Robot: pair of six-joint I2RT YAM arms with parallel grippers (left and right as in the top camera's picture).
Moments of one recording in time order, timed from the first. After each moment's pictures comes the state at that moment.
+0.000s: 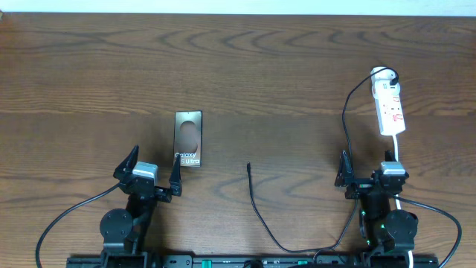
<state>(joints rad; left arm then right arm) -0.02 0.01 0.01 -0.09 0.21 0.04 0.01 0.02 0.01 -0.07 -0.02 0.07</state>
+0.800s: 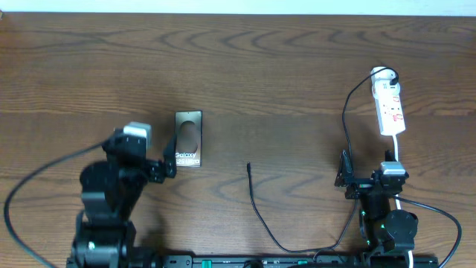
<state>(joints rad) -0.02 0.60 0.56 -0.35 0.21 0.03 0.01 0.02 0.01 -0.07 -0.02 0.07</state>
